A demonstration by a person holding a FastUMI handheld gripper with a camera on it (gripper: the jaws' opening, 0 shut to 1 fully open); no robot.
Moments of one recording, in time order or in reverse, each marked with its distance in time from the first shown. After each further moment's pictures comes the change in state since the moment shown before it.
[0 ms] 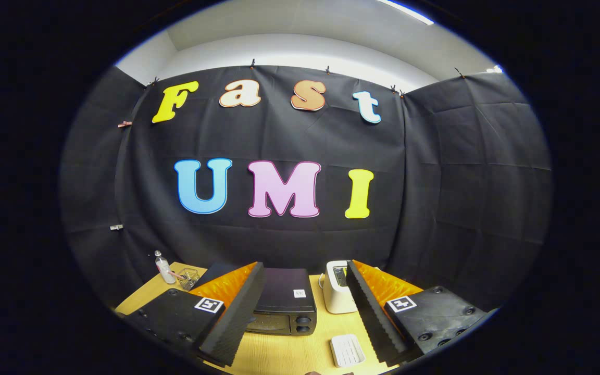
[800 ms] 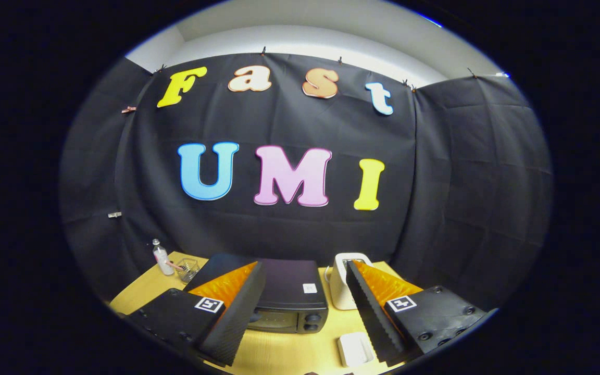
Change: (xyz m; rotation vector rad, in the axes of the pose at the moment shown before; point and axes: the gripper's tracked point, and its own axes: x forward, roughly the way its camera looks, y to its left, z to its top) arm 0.029 0.017 -0.016 -0.053 0.021 0.010
